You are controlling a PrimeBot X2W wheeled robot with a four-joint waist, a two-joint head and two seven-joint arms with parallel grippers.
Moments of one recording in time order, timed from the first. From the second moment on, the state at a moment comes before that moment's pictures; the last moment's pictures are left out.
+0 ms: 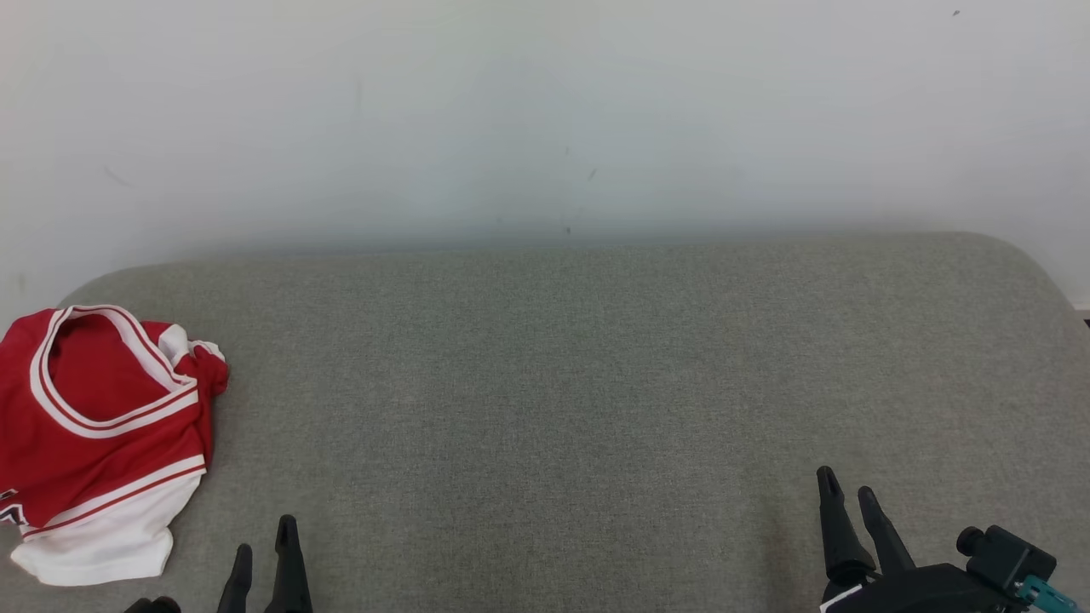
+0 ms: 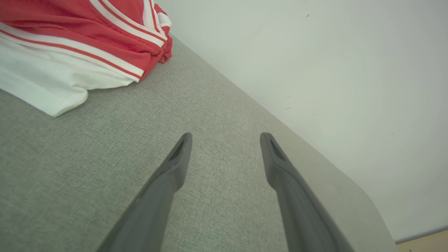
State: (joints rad) left arm 0.00 0.04 0.03 0.25 -0.76 -0.06 -0.10; right arm -0.04 -0.05 0.02 0.30 0.74 0.13 -0.08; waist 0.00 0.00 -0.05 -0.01
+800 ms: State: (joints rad) left arm 0.01 0.05 0.01 0.25 -0.46 -0.06 -0.17; right arm -0.04 -0.05 0.03 0.30 0.44 0.13 -0.11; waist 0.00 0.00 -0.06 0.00
